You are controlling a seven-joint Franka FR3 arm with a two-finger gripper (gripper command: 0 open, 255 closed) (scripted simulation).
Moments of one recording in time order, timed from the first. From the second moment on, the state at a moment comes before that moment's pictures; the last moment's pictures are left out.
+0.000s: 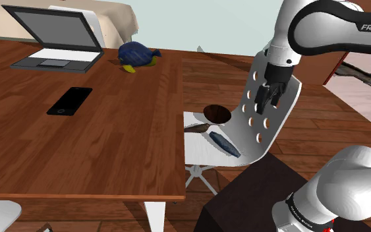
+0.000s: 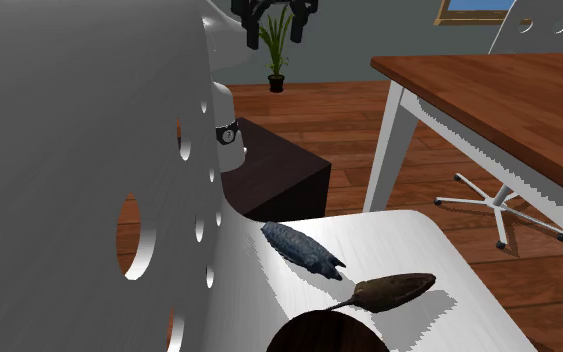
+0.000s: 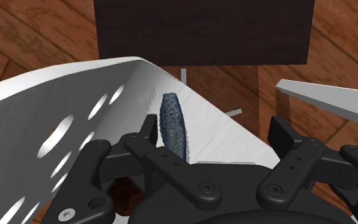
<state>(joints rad) -0.02 -0.74 -0.02 -2.45 -0.02 1.56 -0.01</state>
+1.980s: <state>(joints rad) -0.06 0.09 -0.10 -2.74 -0.24 2.98 -0.09</state>
